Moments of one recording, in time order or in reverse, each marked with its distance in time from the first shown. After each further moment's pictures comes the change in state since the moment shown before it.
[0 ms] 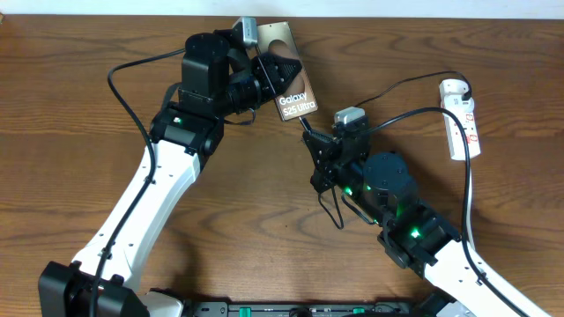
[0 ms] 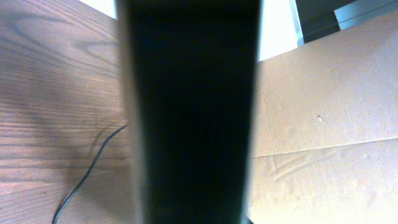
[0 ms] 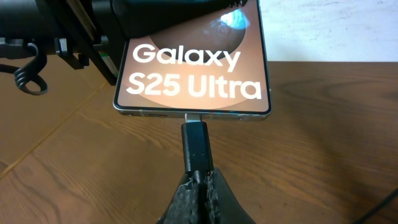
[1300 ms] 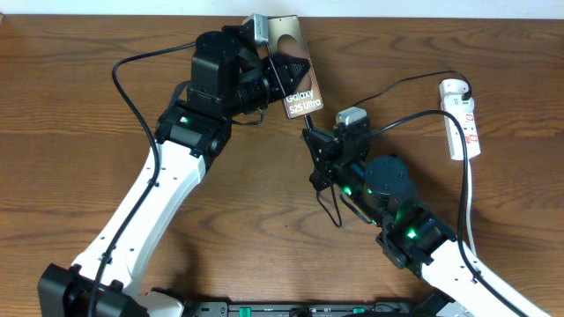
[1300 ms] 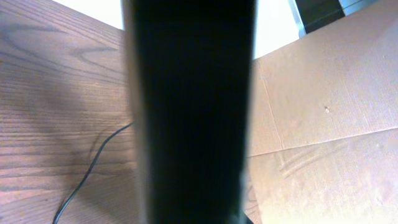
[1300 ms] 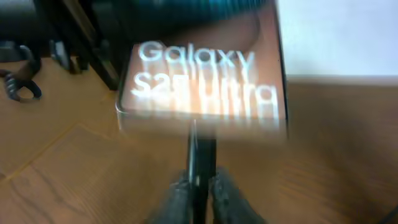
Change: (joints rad) left arm -0.053 -0.001 0.044 -0.072 -0.029 0.066; right arm 0.001 0.011 -0.037 0.135 0.014 -0.010
